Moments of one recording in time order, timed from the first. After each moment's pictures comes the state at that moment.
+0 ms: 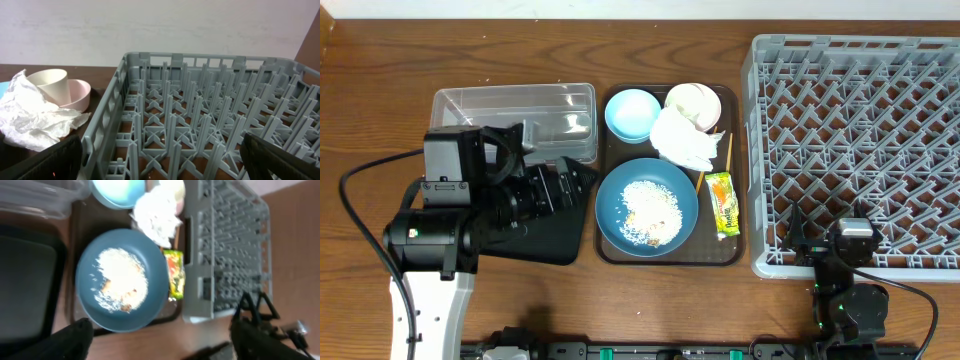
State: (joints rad) left arm -0.01 1.06 1.16 -1.03 0.62 -0.41; right arm 0.08 0.01 0.01 -0.06 0.11 -0.01
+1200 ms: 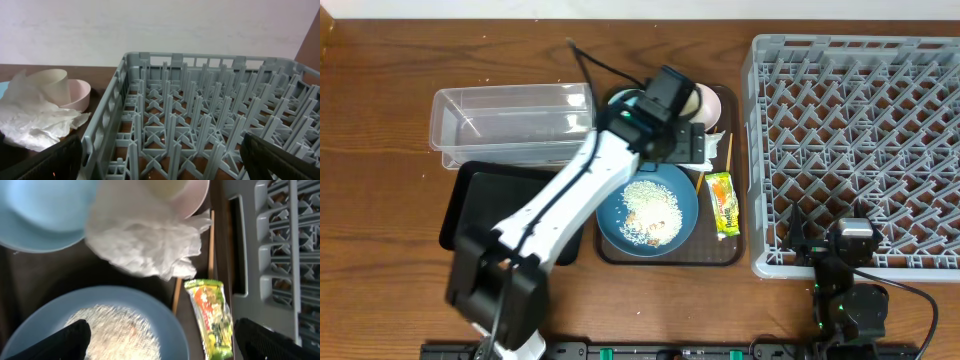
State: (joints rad) left arm -0.61 1.83 1.55 -0.81 0.06 -0.54; right arm 0.08 0.01 0.01 -0.06 0.11 -0.01
